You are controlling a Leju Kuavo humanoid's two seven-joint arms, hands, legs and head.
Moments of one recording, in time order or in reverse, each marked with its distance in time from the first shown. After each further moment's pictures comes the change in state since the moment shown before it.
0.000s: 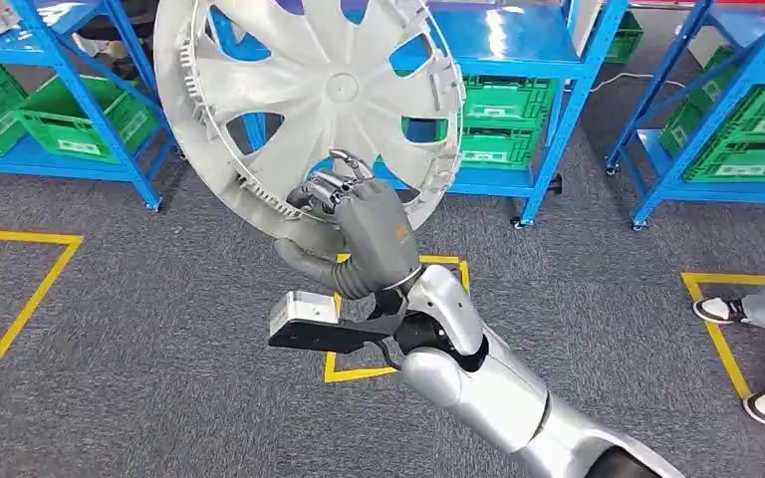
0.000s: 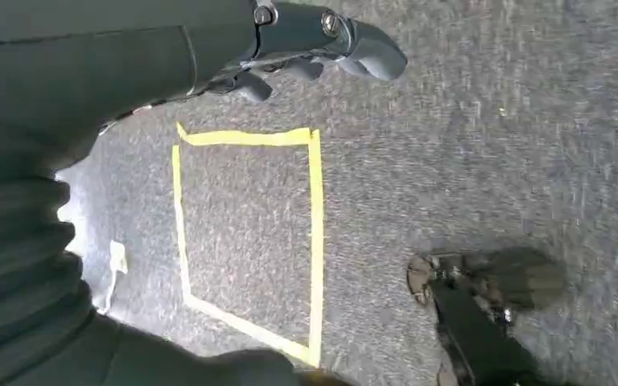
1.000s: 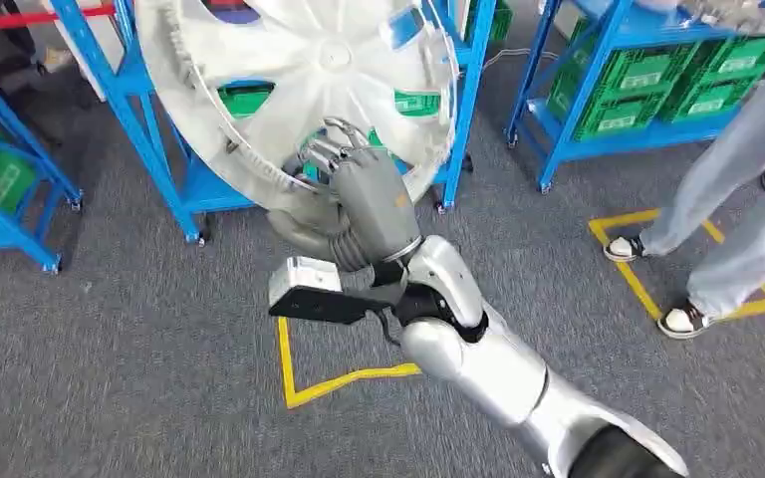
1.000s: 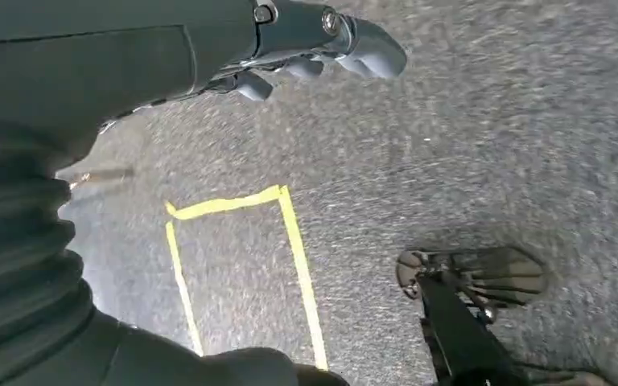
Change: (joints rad) left arm -0.002 0.010 -0.009 0.003 0.048 0.001 -0.001; right arm -0.092 0.008 -0.011 0.038 -0.070 0.021 -0.035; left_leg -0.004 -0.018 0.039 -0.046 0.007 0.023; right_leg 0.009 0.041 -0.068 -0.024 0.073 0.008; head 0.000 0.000
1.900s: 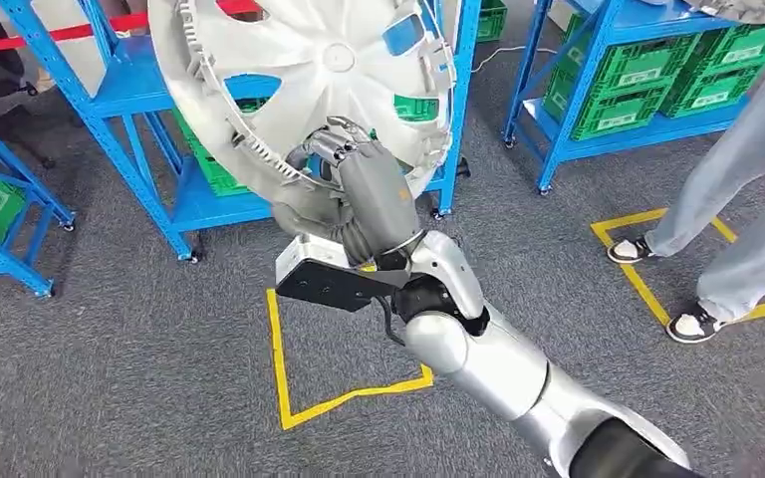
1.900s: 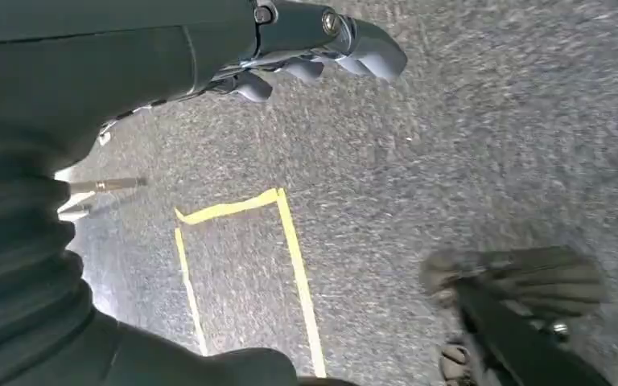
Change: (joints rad) left arm -0.004 0.001 -0.024 0.002 -0.021 -0.009 0.039; right arm 0.004 -0.010 -0.003 -0.006 -0.087 0.002 0.054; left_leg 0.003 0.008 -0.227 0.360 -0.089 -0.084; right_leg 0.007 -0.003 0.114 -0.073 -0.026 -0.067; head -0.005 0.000
